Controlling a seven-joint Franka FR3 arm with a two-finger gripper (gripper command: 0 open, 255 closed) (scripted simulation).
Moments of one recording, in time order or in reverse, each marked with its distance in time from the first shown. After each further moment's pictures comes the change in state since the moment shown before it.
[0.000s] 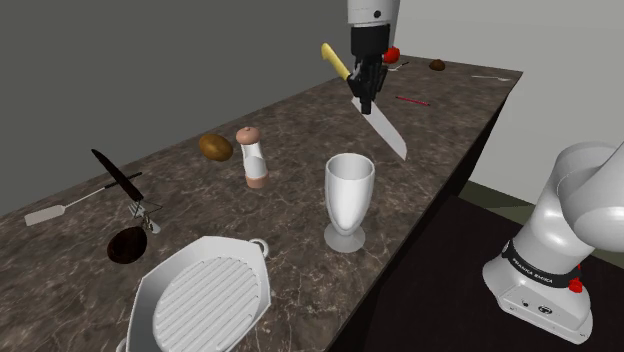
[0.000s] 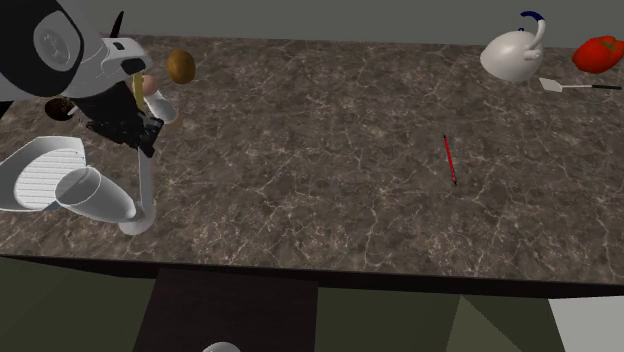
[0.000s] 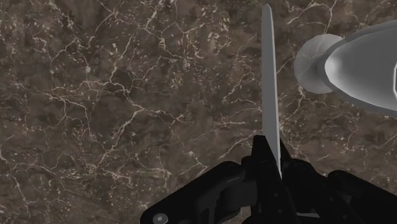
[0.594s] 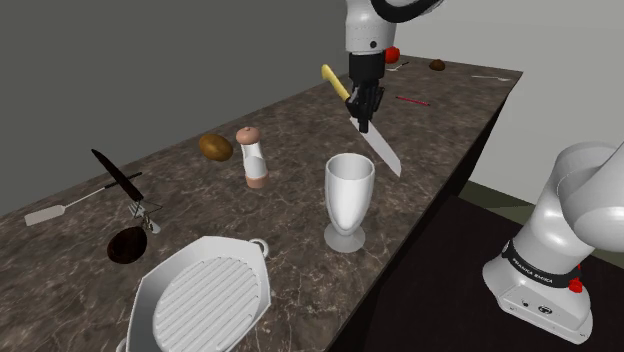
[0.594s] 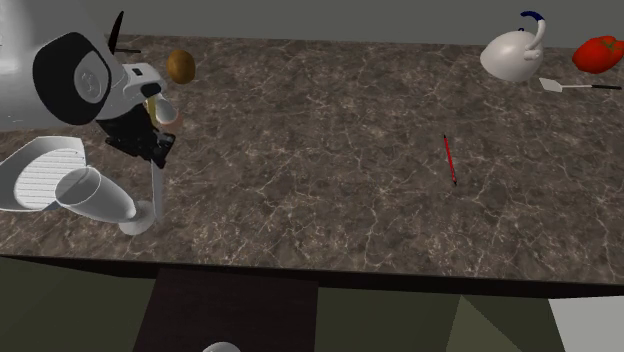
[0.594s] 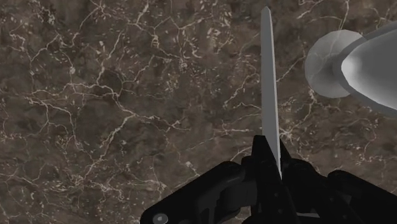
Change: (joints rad) arm 0.001 0.000 0.002 -0.121 0.002 0.122 -0.004
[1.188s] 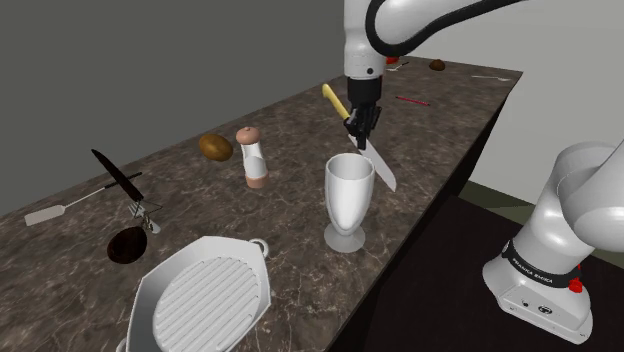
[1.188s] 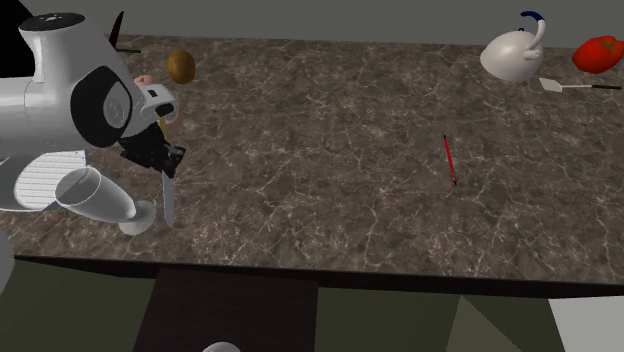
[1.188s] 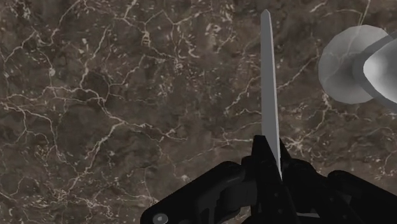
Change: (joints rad) arm 0.002 0.016 0.003 -0.106 0.002 0.123 -0.003
